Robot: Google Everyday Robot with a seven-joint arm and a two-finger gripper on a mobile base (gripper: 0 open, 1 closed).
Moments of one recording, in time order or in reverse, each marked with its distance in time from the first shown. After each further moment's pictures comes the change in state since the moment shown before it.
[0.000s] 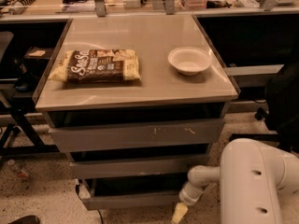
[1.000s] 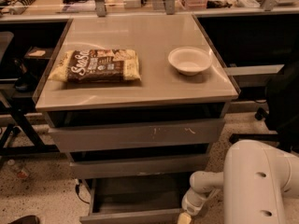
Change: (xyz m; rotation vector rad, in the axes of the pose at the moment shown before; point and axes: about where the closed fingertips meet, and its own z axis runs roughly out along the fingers) arm 0.029 0.036 0.003 -0.078 0.042 0.005
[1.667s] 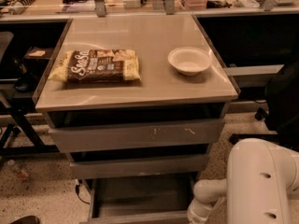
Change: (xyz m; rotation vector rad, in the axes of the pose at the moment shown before) arm 0.037 0.032 0.003 -0.014 0.059 0.020
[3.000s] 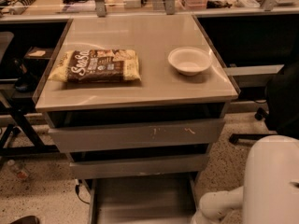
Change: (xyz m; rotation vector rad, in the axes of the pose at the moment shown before) arm 0.016 0.069 -0.028 0.033 -0.043 0.030
